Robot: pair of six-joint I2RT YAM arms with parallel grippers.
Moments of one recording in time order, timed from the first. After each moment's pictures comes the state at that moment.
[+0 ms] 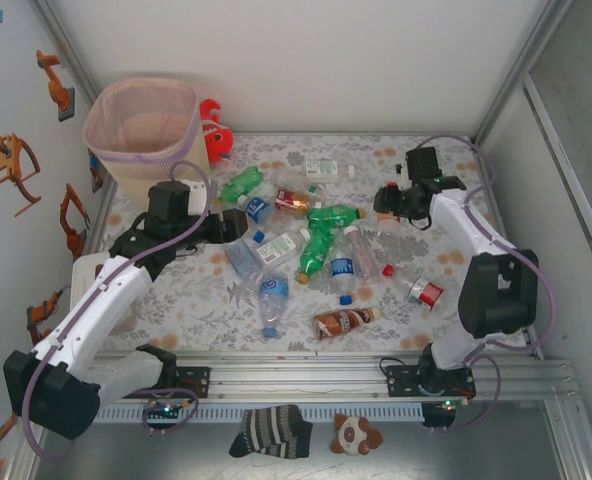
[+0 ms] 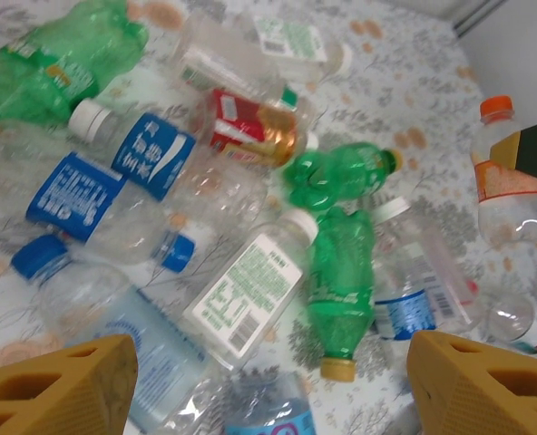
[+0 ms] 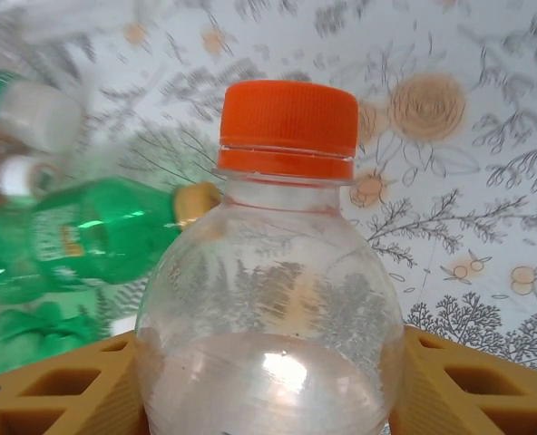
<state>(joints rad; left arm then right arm) -0.43 1.09 0.97 -0.52 0.26 -0.40 0.15 1.60 1.27 -0.68 -0.14 0.25</state>
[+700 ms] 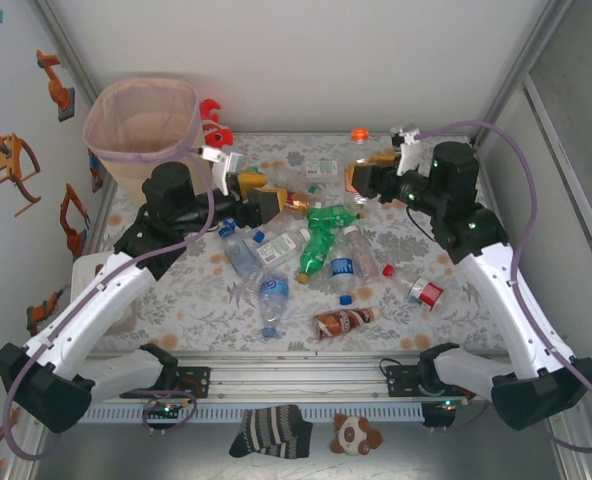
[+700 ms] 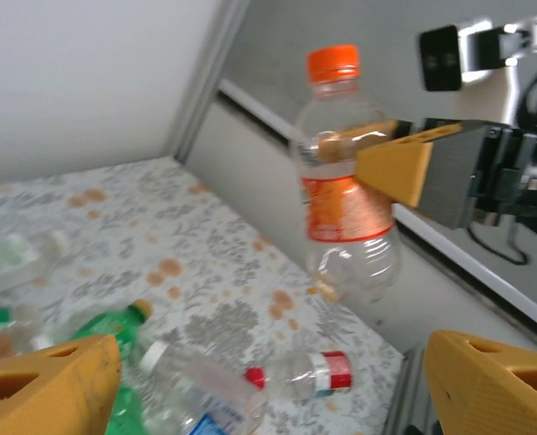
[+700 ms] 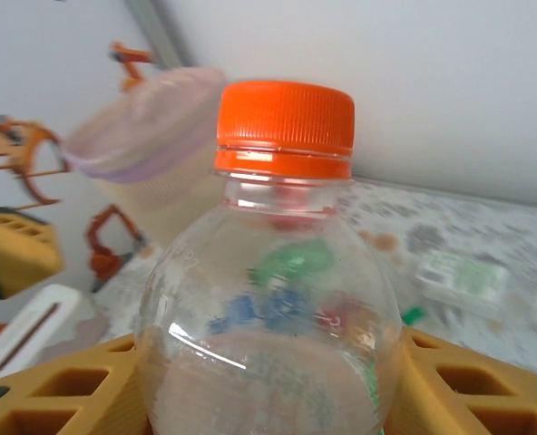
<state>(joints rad) -0.61 1.12 1.12 -0.12 0.55 -0.37 0.37 1.12 1.26 -0.37 -0.47 0.24</state>
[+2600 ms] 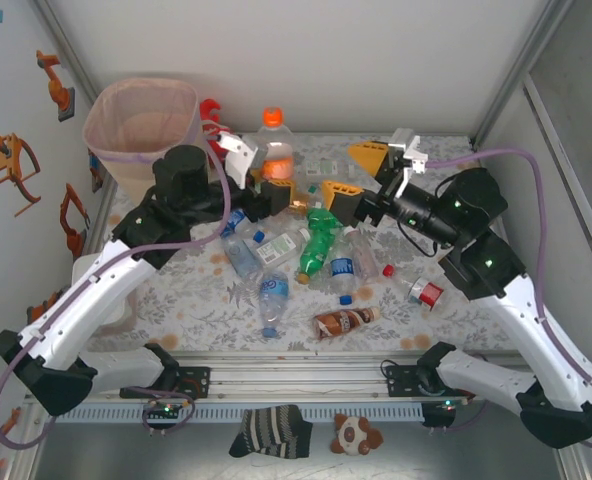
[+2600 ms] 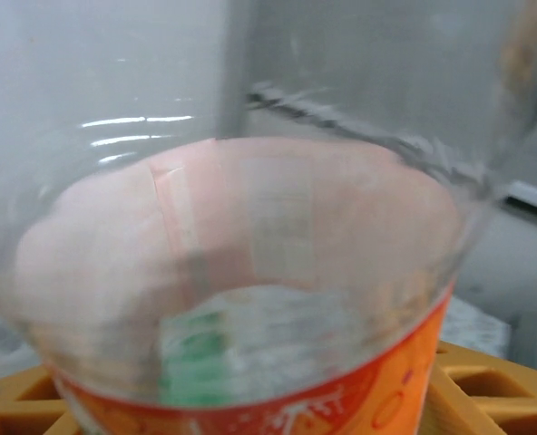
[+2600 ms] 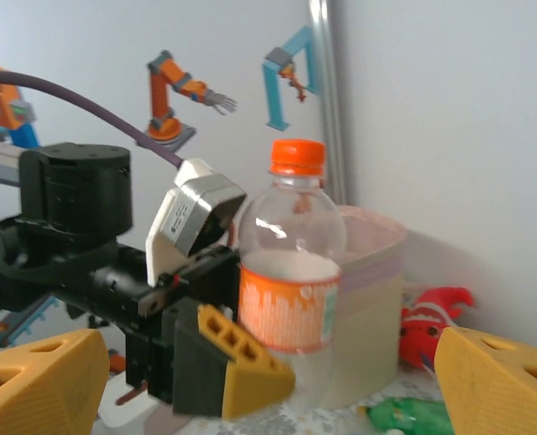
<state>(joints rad) -0.72 1.20 1.38 -0.41 0.25 -0.05 0.66 0.97 1.29 -0.18 -0.39 0.19</state>
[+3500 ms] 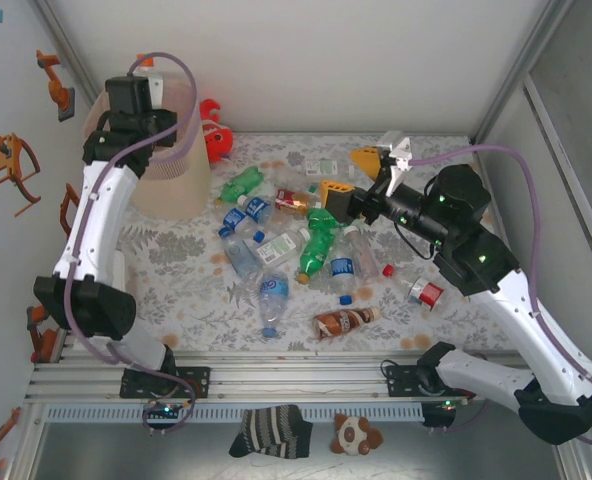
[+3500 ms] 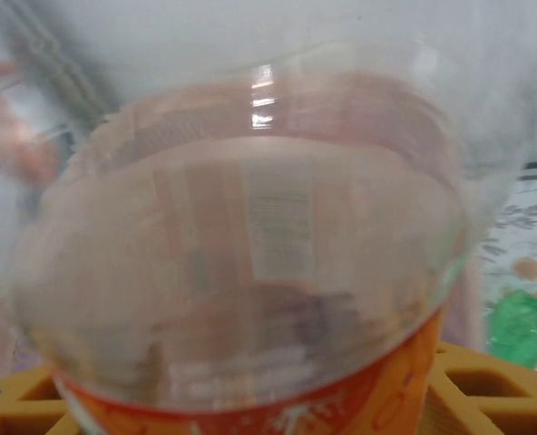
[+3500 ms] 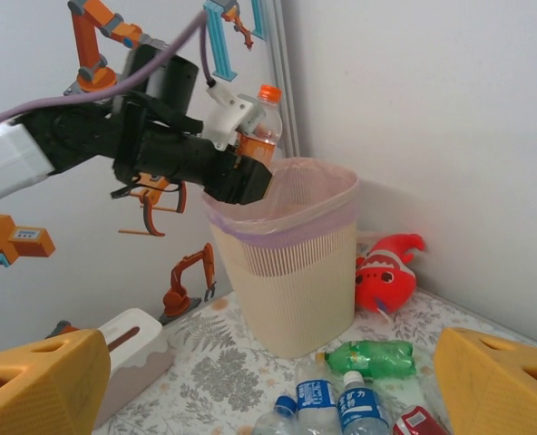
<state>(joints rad) -0.16 1.65 1.87 -0.77 -0.31 0.12 0.66 1.00 1.29 -0.27 -0.31 0.15</state>
